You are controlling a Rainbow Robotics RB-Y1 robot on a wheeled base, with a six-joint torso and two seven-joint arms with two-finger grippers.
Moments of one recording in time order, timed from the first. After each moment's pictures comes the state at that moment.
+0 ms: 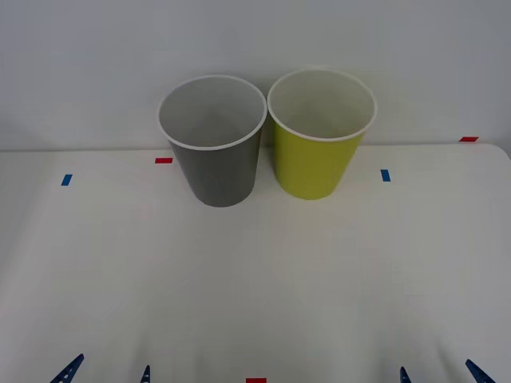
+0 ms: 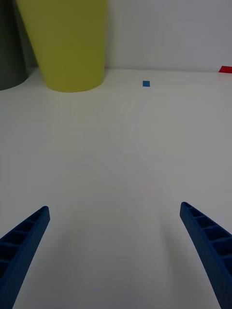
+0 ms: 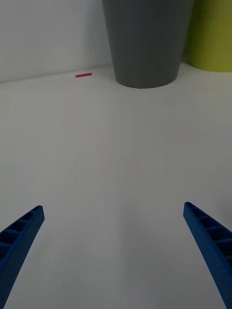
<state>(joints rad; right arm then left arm) 1.07 -0.37 0.21 -2.04 -0.03 -0.44 1.46 1.02 0.39 -0.31 -2.00 0.20 -0.43 -1.72</state>
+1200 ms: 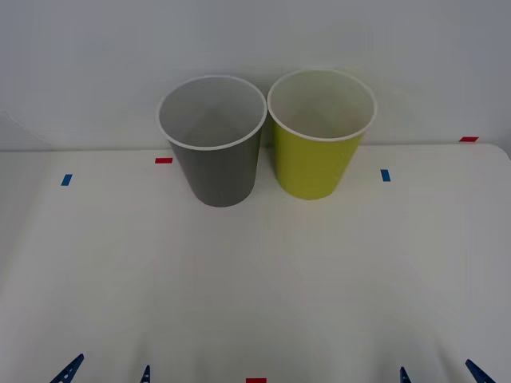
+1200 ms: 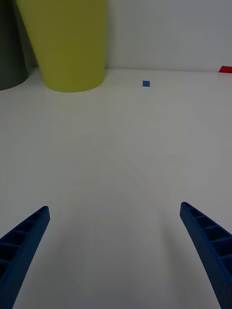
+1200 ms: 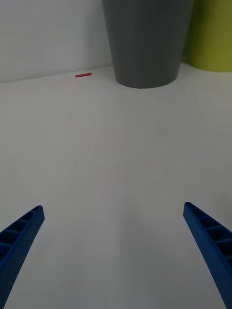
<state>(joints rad) 1.07 -0.37 0.21 -2.04 -0.03 -0.44 1.46 1.02 0.39 -0.31 -2.00 0.20 -0.43 -1.72</state>
